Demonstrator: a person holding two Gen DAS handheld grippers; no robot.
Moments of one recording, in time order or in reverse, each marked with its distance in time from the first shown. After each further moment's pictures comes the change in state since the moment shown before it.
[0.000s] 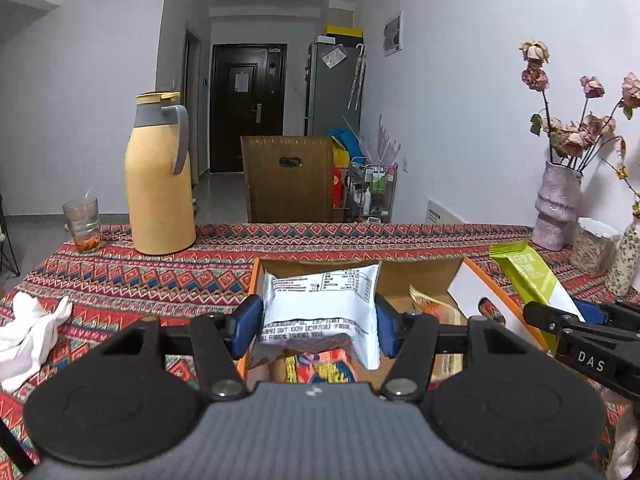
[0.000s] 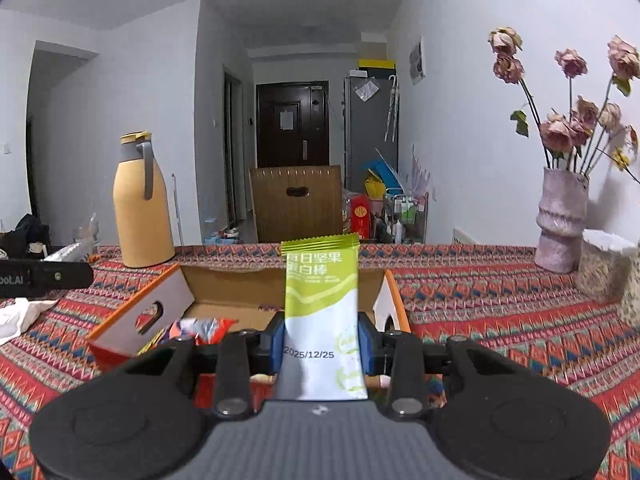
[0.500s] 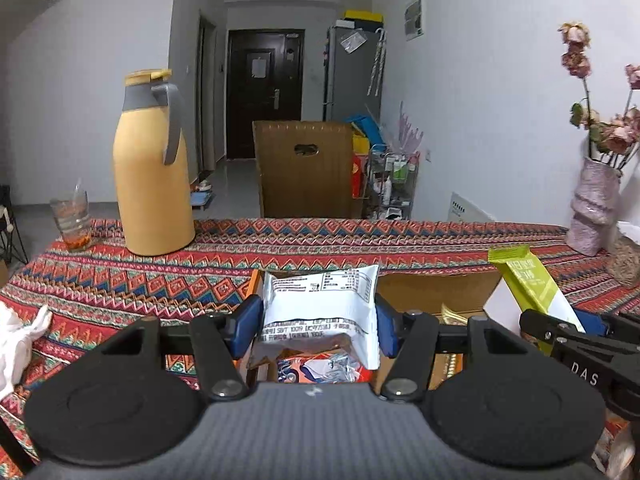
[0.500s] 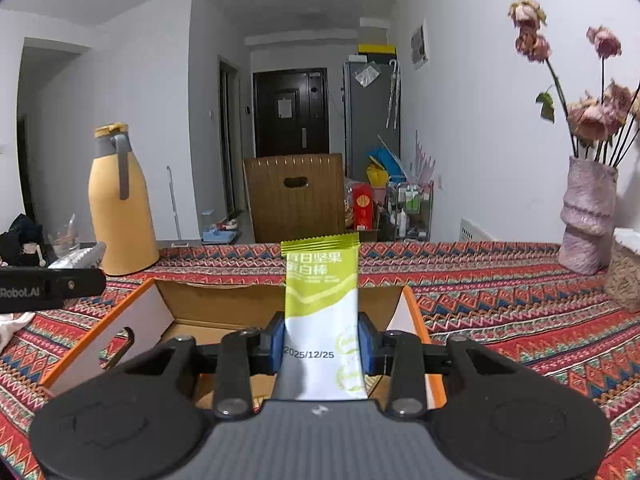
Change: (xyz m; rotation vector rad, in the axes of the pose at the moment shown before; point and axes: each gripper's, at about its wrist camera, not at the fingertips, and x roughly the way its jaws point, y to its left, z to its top) left arm 0.085 -0.004 0.015 -0.022 0.048 0.060; right arm 0.090 -0.004 0.015 0.029 0.057 0.004
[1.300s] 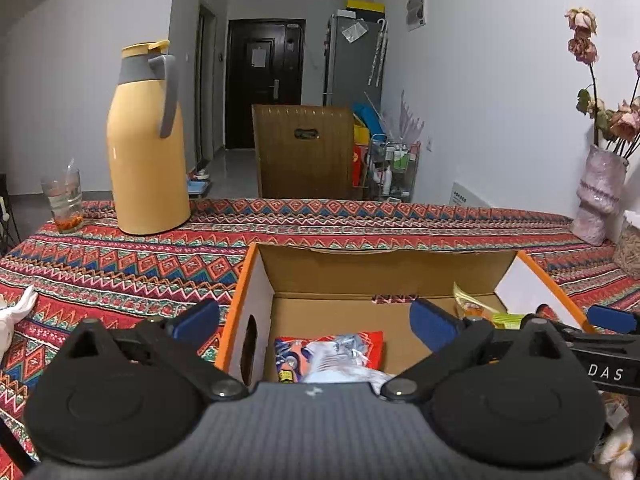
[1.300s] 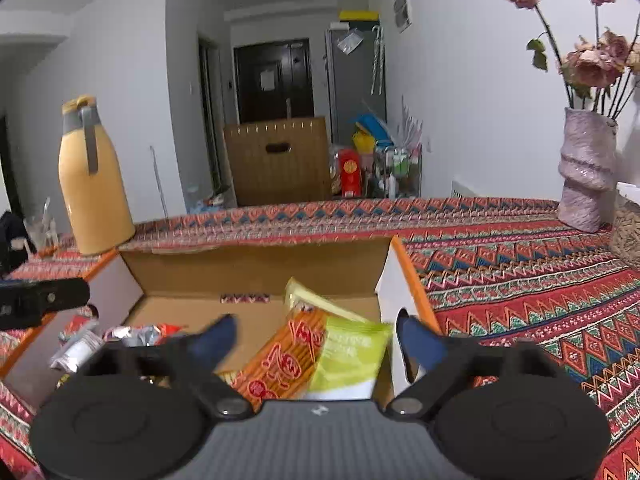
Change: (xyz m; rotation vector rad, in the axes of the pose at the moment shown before) left arm 0.020 0.008 -0.020 -0.014 0.022 -0.017; right arm 0.028 -0.017 -0.020 0.056 0.063 -0.017
